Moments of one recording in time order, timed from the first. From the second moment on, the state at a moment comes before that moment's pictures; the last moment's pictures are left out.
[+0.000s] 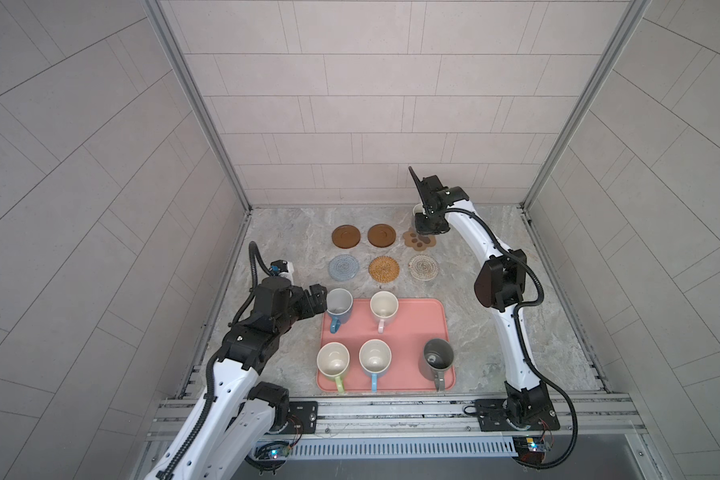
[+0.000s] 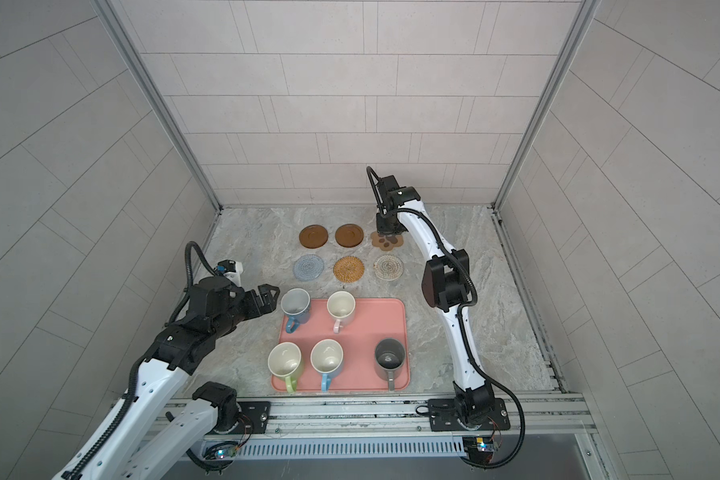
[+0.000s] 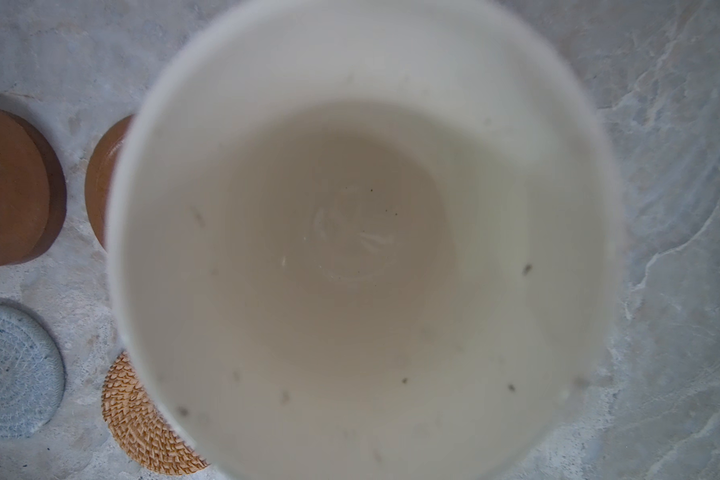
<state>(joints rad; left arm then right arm) -0.27 0.70 0.67 -0.60 0.01 -0.51 0.30 2.41 2.45 -1.19 0.05 0.27</state>
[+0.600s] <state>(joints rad) -0.27 0.70 0.66 -0.59 0.03 -0.52 0.30 2.46 2.47 -1.19 0.05 0.28</state>
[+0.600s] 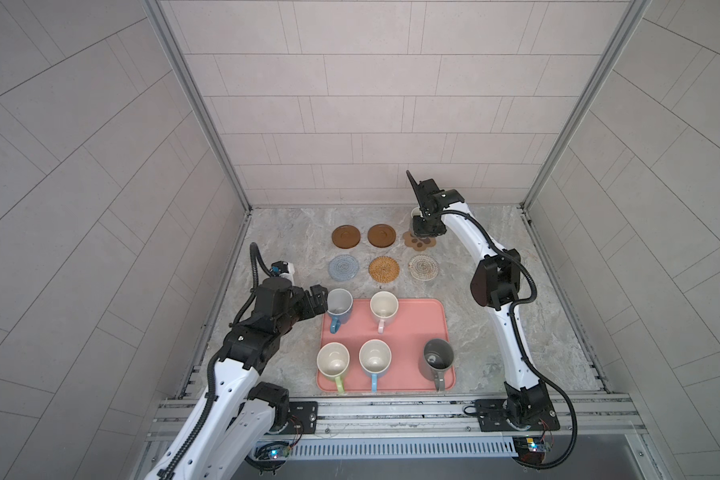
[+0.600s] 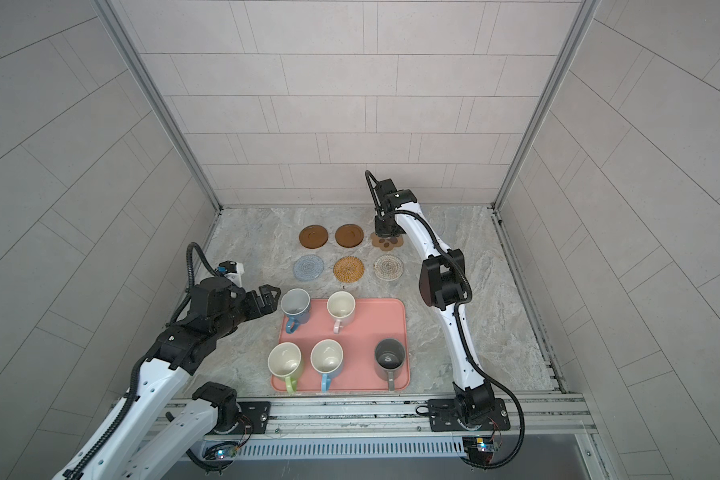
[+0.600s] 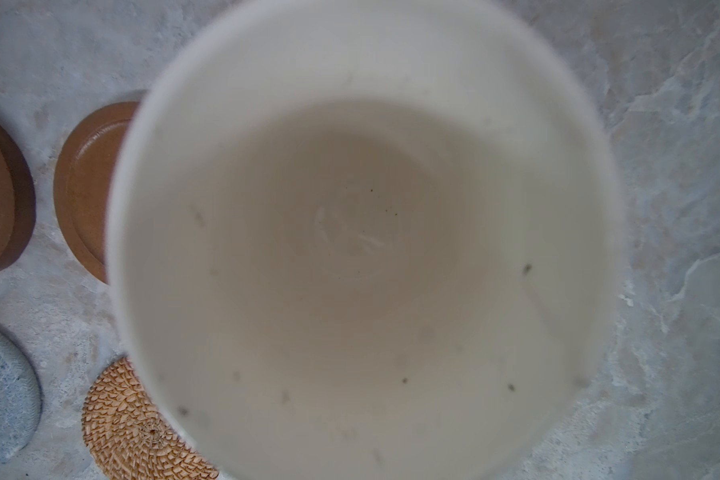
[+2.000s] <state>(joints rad) -0.27 0.70 0.65 -0.58 0.03 -0.53 0.31 2.50 2.48 -1.18 0.07 0.35</state>
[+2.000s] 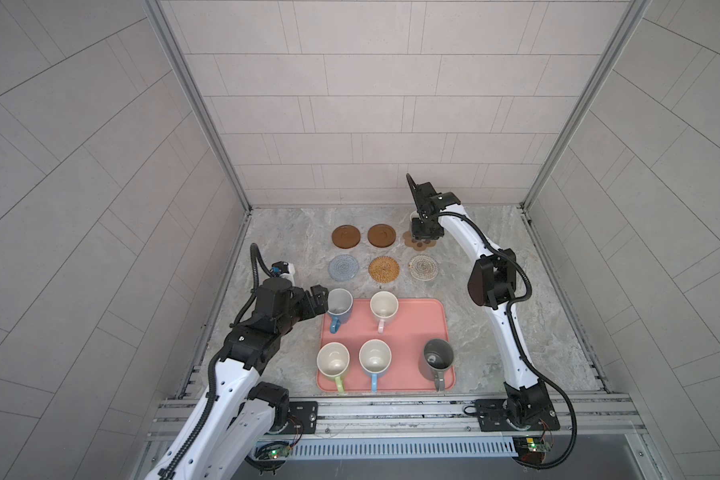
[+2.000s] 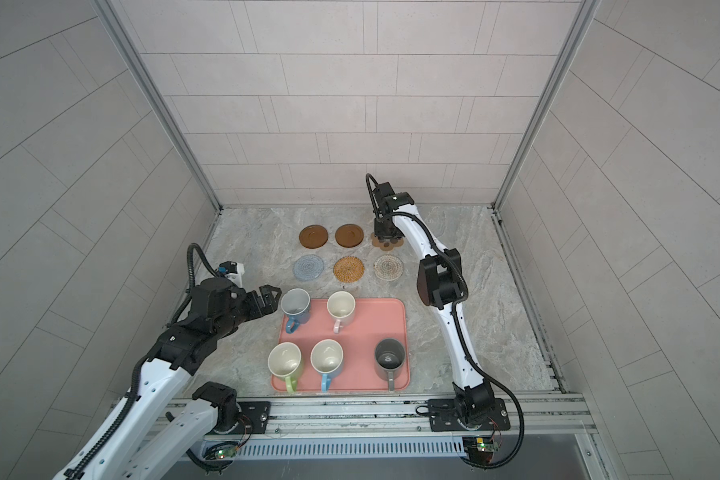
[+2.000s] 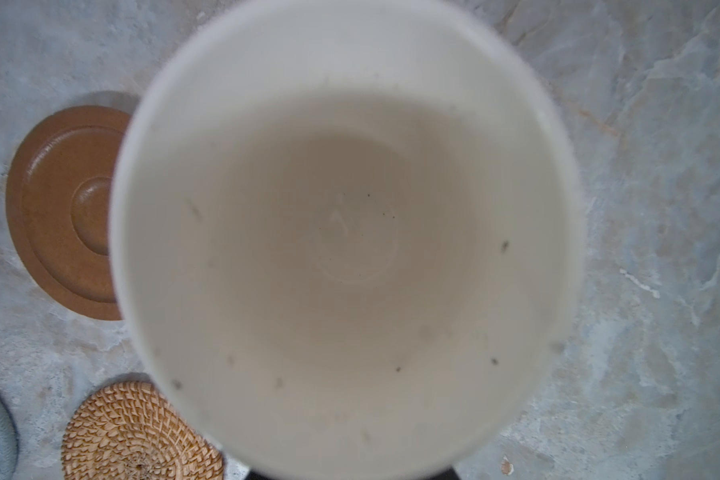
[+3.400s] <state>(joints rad) -0.27 0.66 0.65 -0.62 0.02 -0.55 0.30 2.25 2.33 -1.26 0.05 0.34</state>
